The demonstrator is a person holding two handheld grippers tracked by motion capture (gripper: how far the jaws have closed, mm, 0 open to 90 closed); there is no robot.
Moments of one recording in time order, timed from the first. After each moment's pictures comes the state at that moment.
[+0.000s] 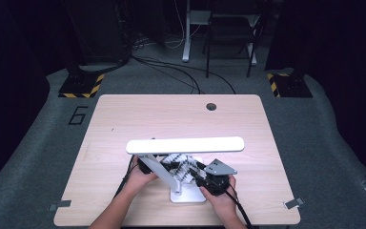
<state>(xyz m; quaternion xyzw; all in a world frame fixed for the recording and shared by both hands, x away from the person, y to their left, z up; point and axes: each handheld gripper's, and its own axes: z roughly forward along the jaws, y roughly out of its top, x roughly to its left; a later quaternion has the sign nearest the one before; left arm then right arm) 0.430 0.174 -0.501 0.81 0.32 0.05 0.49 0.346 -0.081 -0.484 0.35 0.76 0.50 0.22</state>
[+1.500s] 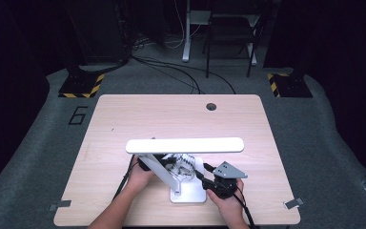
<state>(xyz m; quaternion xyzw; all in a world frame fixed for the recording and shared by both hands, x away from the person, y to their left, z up) 0.440 0.183 -0.508 0.82 0.32 0.04 0.48 0.336 -0.098 -0.483 0.36 0.75 0.51 0.21</state>
